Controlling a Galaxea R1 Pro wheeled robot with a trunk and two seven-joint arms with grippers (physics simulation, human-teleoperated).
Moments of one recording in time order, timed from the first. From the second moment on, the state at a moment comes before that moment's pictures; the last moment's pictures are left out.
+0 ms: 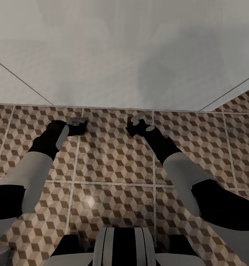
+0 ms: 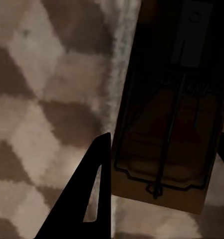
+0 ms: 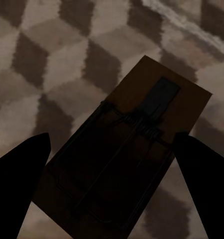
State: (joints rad) left arm -1.28 0.10 -0.09 -0.70 0.17 0.76 0.08; right arm -1.31 0.17 0.25 -0.54 0.30 0.25 0.23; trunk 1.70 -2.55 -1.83
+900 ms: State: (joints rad) left arm -1.29 0.11 -0.09 -0.77 0.17 0.72 0.09; right arm -1.31 0.17 0.26 -0.52 0.30 0.24 0.11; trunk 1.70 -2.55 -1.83
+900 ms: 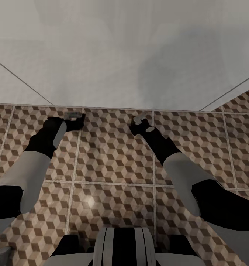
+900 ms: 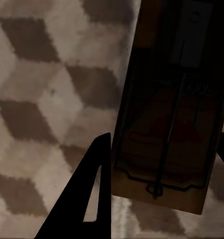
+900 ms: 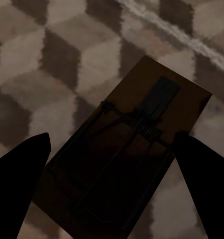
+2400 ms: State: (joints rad) left arm -1.28 0.10 -0.10 -0.47 0.18 0.23 0.20; right arm -1.31 0.17 0.26 -0.53 0.30 0.24 0.12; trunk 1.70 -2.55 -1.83
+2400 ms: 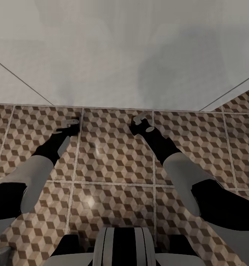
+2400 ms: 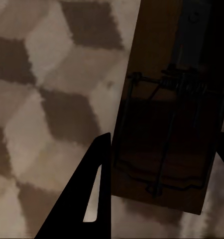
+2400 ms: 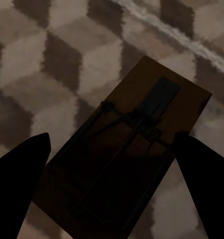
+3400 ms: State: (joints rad) left arm -1.28 0.10 -0.10 -0.45 0.18 0.22 0.20; right arm -1.31 0.17 0.26 -0.52 0.30 0.25 0.15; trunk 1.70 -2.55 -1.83
